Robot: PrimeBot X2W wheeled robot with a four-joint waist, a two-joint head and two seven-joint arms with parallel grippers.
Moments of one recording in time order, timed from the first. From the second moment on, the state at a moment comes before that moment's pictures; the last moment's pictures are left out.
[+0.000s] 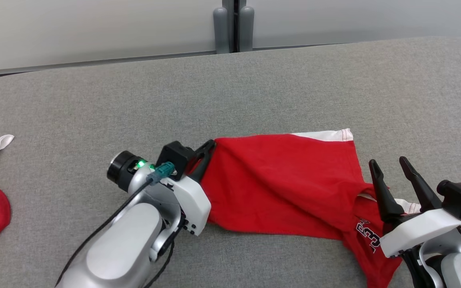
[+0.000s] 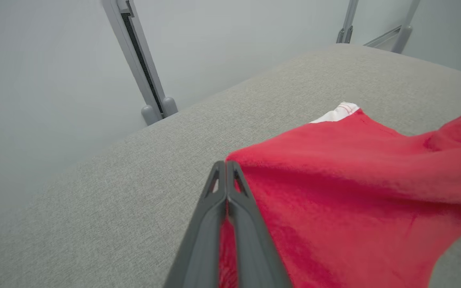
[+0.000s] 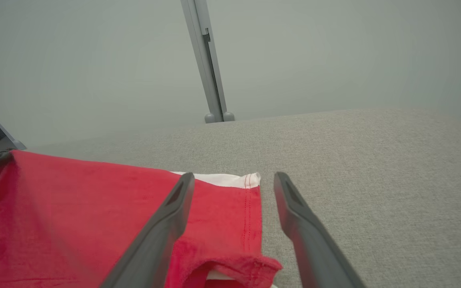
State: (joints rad) left arm -0.59 0.21 -0.74 0.44 -0.44 0.01 -0.02; right arm -0.12 -0.17 0.11 0.10 0.34 0.13 0.04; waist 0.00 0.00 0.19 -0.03
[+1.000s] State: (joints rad) left arm -0.28 0.21 -0.86 0.31 -0.51 0.03 -0.03; right arm -0.13 -0.17 0.11 0.11 0.35 0.13 0.04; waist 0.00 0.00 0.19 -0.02
